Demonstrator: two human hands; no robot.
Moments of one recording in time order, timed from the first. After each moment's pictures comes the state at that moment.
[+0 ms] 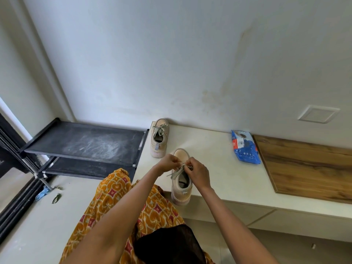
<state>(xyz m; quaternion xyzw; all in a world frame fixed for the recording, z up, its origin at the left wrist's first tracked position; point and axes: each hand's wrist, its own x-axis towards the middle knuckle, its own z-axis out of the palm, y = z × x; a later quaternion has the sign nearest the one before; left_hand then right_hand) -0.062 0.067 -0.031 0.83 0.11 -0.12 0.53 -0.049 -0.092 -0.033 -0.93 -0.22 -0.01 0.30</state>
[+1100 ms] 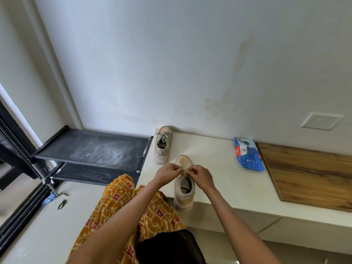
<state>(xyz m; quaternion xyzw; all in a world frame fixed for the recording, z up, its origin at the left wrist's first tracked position) -0.086 0.060 -0.029 0.90 0.12 -0.03 0.42 -0.035 -0.099 -0.030 -0.91 -0.21 0.09 0.35</state>
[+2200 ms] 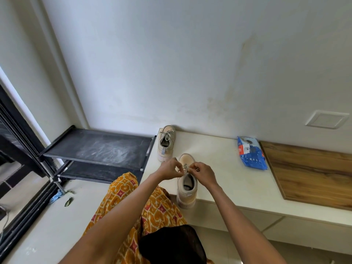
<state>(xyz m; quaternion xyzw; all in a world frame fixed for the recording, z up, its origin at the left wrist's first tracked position) -0.086 0.073 -0.020 0.96 0.03 -0.06 0.28 -0.033 -0.100 -0.030 -0.91 -0.23 0.09 0.34</state>
